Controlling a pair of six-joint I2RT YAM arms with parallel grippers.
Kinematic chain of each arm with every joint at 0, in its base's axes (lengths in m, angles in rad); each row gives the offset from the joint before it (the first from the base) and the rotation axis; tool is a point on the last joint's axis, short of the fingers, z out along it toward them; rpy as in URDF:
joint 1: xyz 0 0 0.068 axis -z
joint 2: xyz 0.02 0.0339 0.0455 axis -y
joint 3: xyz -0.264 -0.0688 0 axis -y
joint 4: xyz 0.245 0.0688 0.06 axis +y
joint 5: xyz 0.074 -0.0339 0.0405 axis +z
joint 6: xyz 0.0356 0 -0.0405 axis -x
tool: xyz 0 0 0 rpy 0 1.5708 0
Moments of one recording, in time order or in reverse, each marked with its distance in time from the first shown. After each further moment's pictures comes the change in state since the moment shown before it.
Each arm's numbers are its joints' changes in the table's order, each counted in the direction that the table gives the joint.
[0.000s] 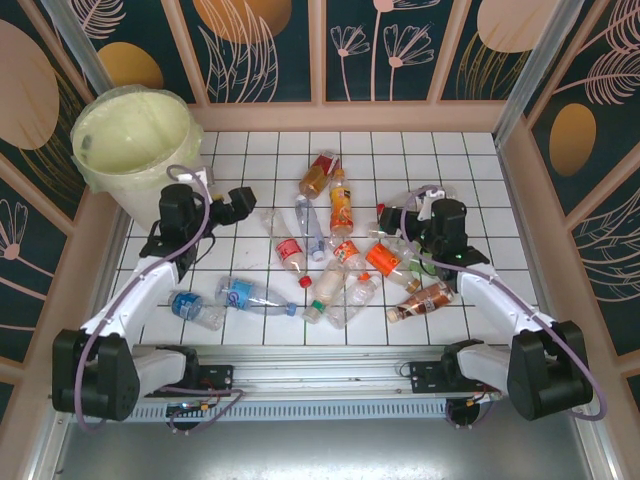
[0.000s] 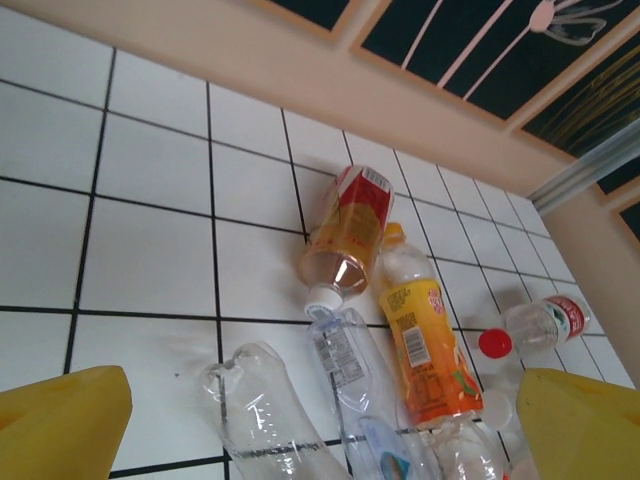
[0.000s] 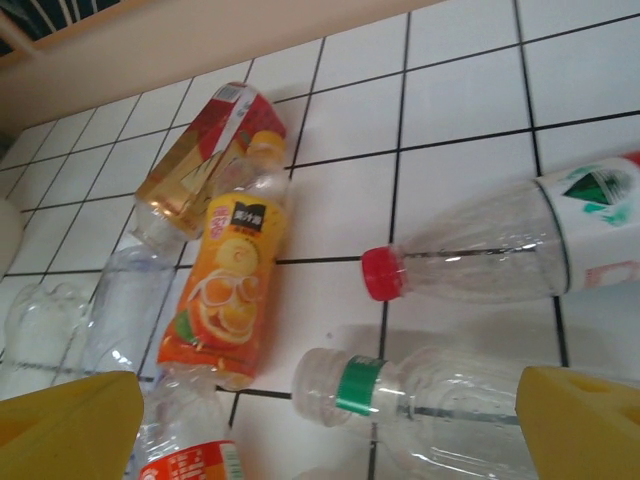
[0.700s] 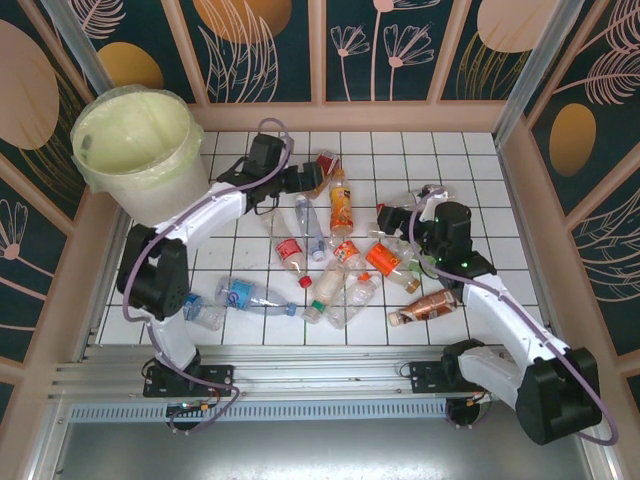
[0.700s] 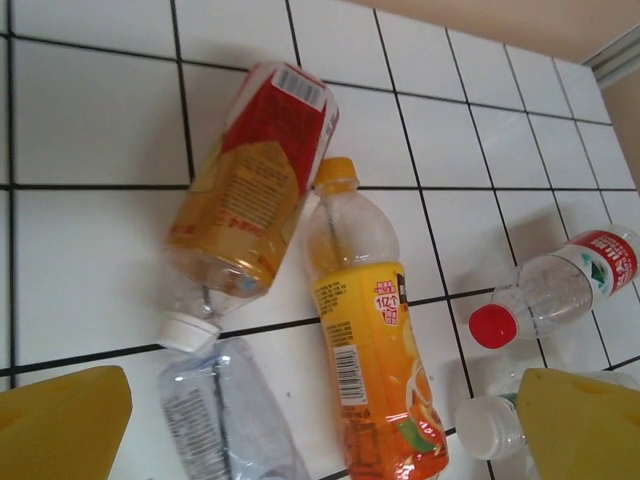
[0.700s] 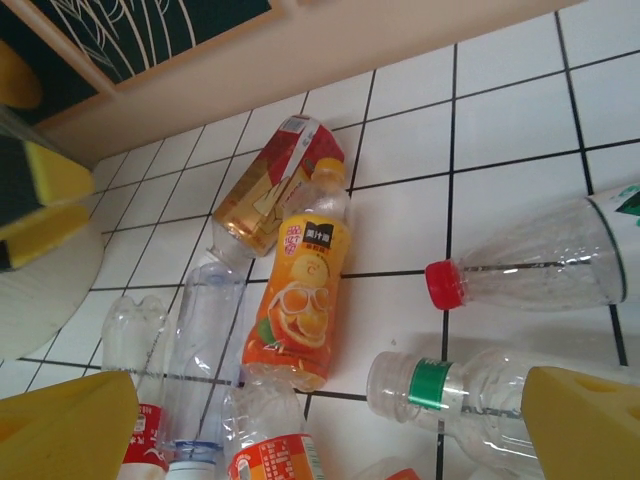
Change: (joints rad) left arm 0.311 -0.643 0.704 0.354 0.172 0.036; right arm -0.043 0.142 0.002 0.054 -0.013 -0.079
